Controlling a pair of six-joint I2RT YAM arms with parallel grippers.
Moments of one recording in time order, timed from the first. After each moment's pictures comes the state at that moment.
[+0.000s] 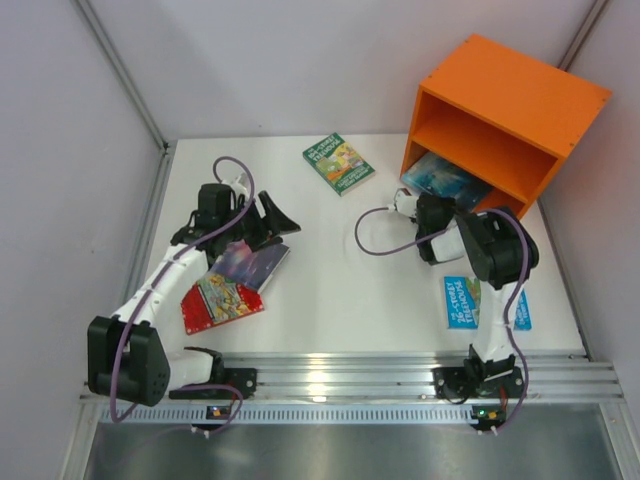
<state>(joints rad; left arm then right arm) -0.20 1.25 0.90 -0.28 0.56 -0.73 0.27 2.04 0.83 0.81 0.55 -1.18</state>
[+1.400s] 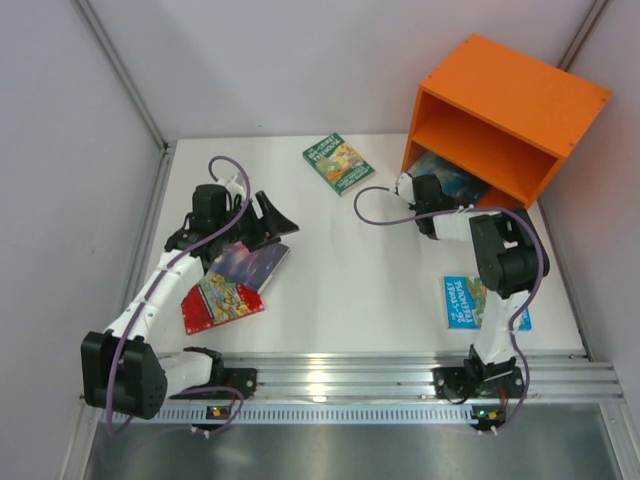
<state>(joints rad) -0.20 1.19 0.90 -0.32 0.56 -0.71 0.27 1.94 1.05 0.22 0.53 -0.89</state>
